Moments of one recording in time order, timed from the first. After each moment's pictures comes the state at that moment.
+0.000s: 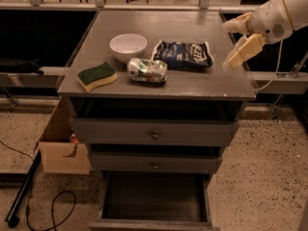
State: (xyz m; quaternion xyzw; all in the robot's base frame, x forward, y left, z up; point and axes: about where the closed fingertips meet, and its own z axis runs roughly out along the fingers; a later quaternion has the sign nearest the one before) arm 0.631 -0.184 0.944 -0.58 0.69 0.23 0.36
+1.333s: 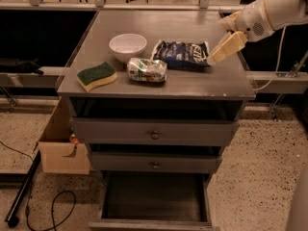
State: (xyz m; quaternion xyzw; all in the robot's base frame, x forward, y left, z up) arm 0.681 -0.173 0.929 -0.54 0.73 0.19 0.38
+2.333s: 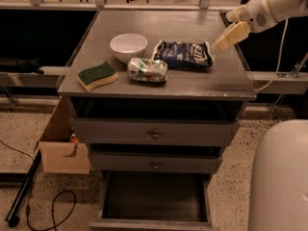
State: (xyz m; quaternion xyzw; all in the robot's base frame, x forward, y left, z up) arm 0.730 -0.204 0.932 -0.50 0.75 0.17 0.39
